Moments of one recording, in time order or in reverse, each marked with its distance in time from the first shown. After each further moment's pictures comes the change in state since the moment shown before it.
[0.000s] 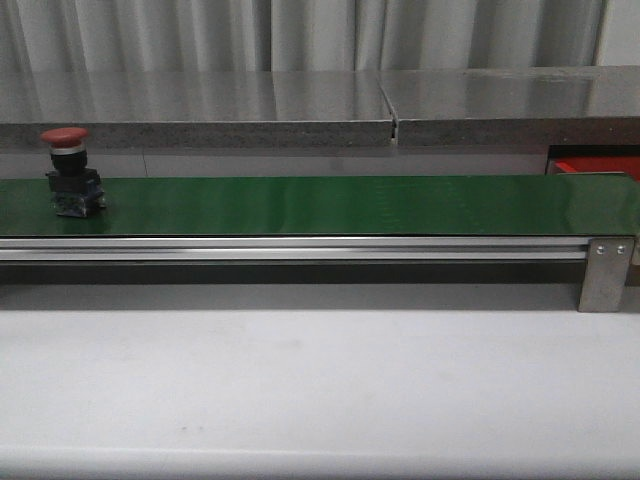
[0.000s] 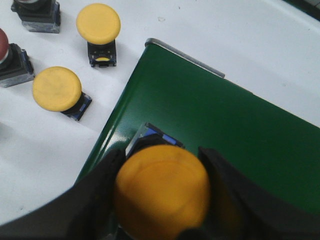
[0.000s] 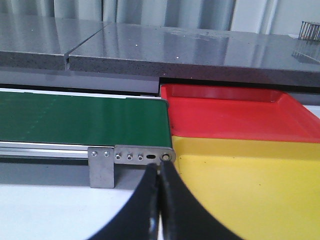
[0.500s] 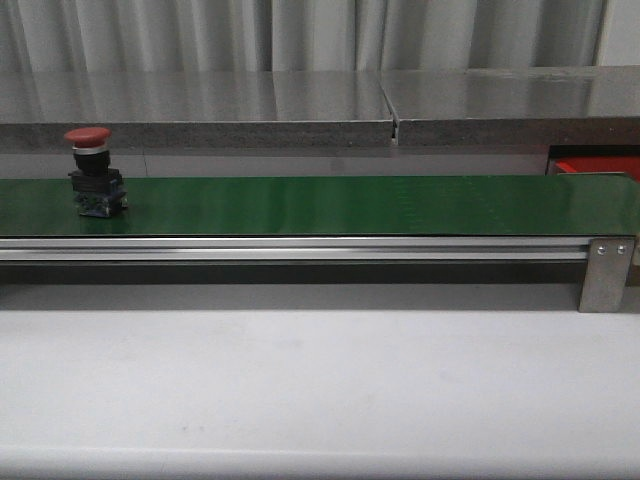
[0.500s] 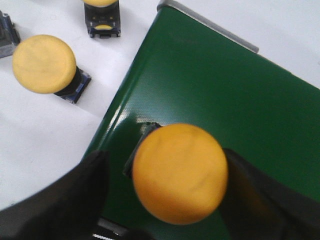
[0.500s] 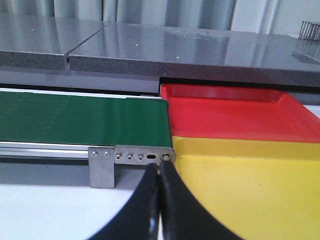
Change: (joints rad) left arm 0.000 0.087 0.000 0.000 0.004 0.002; right arm 0.000 0.000 0.000 0.000 0.000 0.000
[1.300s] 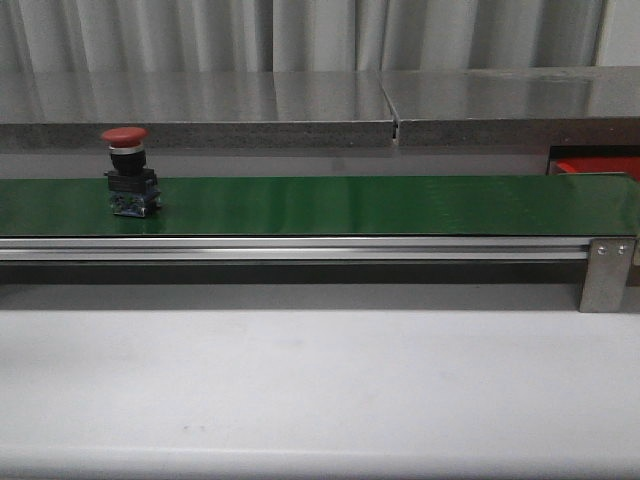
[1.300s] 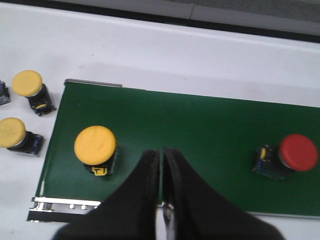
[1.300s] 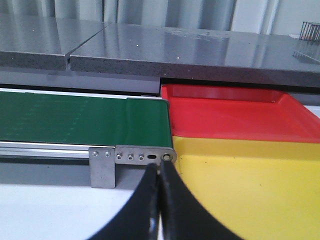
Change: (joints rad) left arm -0.180 -0.463 0.140 -0.052 -0.003 0.233; right arm 0.000 0.000 0.000 0.000 0.000 0.000
